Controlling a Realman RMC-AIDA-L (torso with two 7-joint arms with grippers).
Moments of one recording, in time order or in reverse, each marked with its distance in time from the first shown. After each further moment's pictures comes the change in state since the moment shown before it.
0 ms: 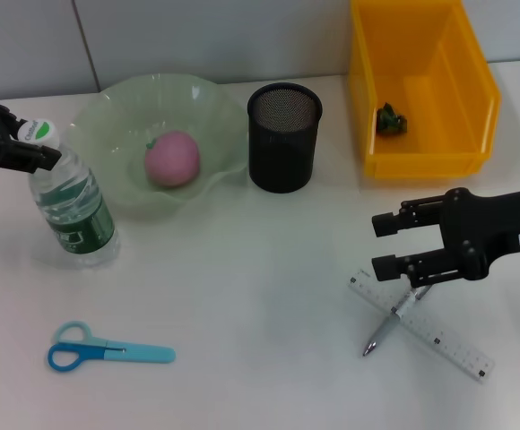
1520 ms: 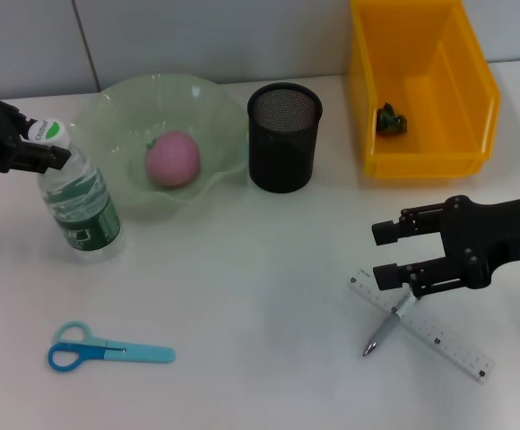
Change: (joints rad) left arm 0.015 -0.028 -0.008 0.001 -0.012 -0.041 0.026; right arm -0.006 0.000 -0.004 0.008 -0.001 -0.014 -0.008
